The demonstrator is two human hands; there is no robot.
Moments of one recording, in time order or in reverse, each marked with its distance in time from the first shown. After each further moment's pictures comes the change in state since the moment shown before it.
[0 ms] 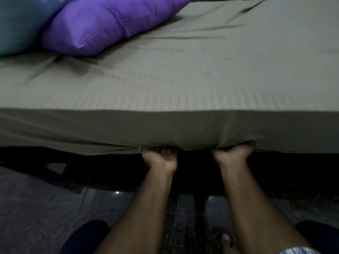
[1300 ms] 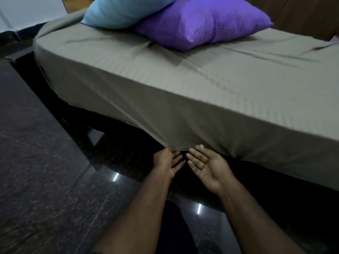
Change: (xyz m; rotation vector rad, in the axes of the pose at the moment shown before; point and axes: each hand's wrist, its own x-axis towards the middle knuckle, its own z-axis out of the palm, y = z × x) left_hand -0.009 0.178 -0.100 0.526 0.091 -0.015; right_hand -0.123 0.206 0.038 -0.765 -0.268 0.414
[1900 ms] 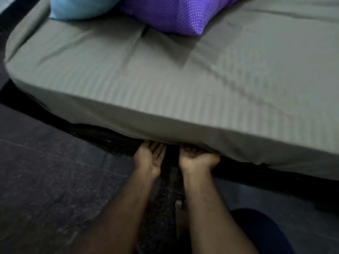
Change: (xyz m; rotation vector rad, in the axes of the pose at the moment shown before) left_hand 0.031 0.113 -0.025 -0.208 0.246 0.062; right_hand 0.085 -0.004 0.126 1.041 0.379 -0.016
